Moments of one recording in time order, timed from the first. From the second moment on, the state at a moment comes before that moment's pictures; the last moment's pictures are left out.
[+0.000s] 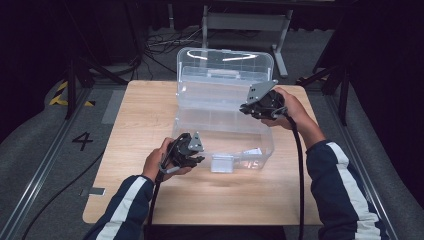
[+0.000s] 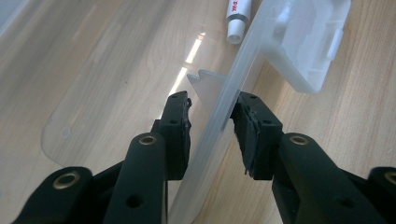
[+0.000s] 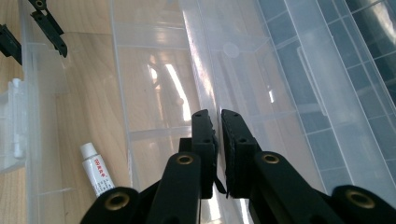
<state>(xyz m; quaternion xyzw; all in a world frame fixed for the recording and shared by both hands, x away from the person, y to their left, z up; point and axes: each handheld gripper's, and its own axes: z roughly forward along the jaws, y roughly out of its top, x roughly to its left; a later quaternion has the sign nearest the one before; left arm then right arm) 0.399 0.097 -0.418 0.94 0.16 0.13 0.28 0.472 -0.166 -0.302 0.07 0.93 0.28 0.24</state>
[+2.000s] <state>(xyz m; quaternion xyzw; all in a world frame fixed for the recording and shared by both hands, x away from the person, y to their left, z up) 0.388 0.102 -0.419 0.92 0.16 0.17 0.33 0.432 -0.186 -0.335 0.10 0.89 0.38 0.22</state>
